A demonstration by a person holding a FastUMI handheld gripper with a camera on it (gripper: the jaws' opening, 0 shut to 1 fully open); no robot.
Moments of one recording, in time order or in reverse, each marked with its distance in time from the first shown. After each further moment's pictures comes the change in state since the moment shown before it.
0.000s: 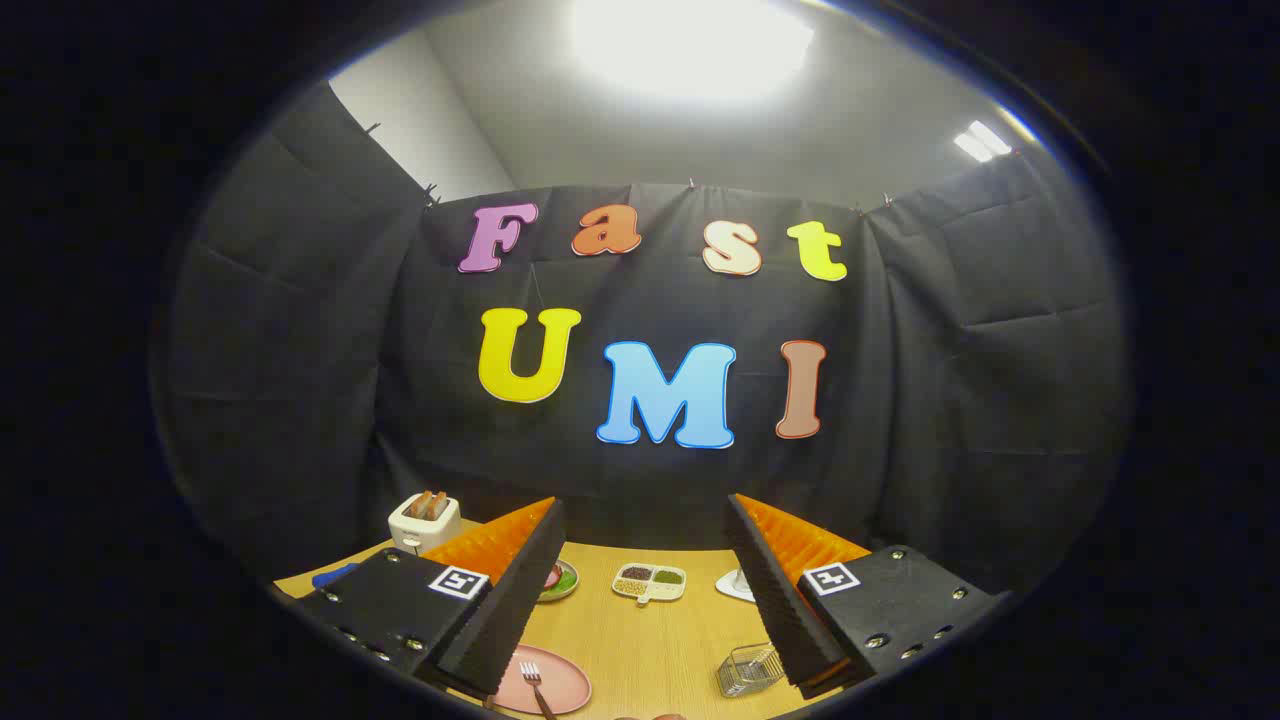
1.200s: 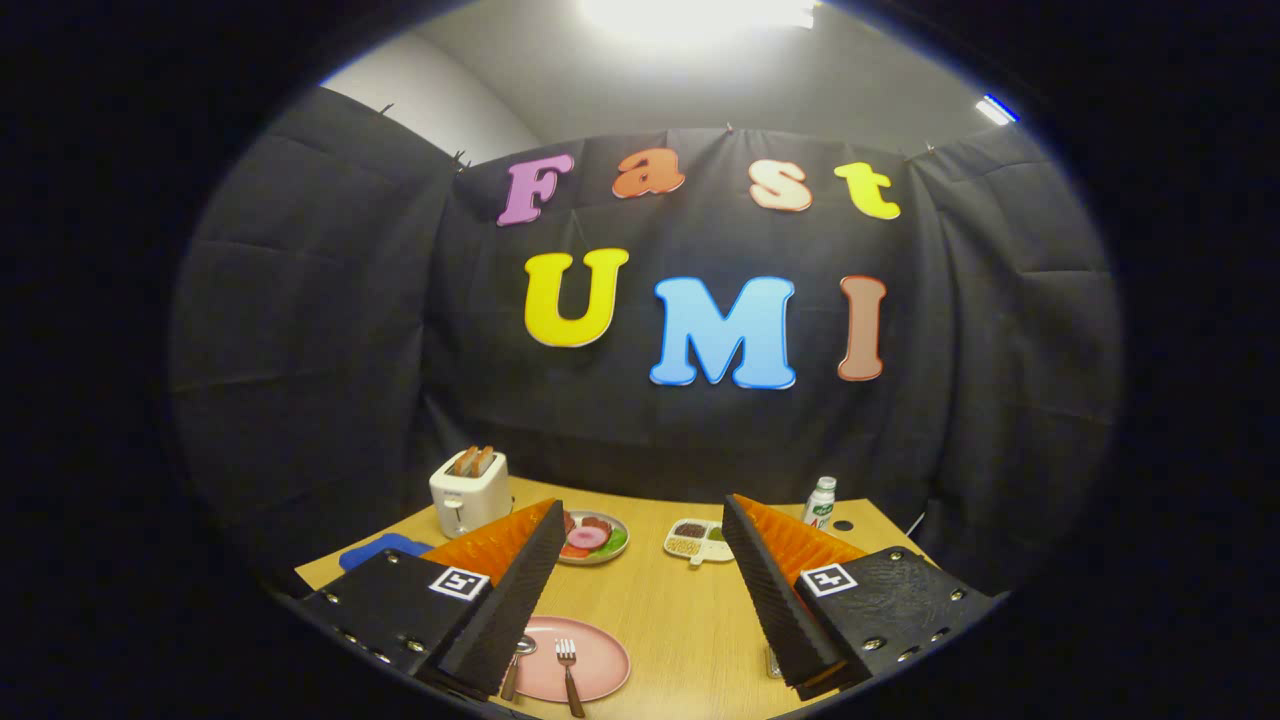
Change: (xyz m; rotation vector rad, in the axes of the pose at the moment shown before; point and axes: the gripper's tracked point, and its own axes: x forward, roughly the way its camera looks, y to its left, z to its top) arm 0.027 0.057 -0.095 0.023 0.231 0.202
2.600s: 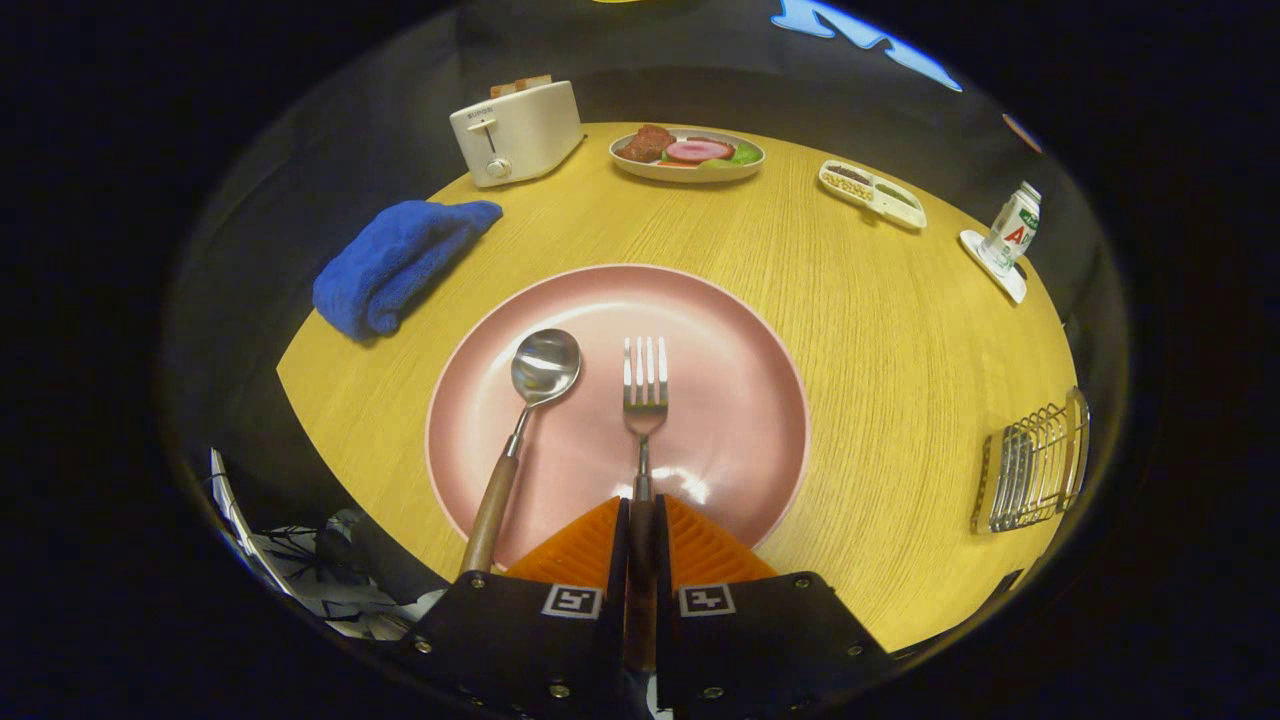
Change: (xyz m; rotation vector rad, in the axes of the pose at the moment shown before) arm 0.027 0.077 -0.307 -0.012 0.930 0.259
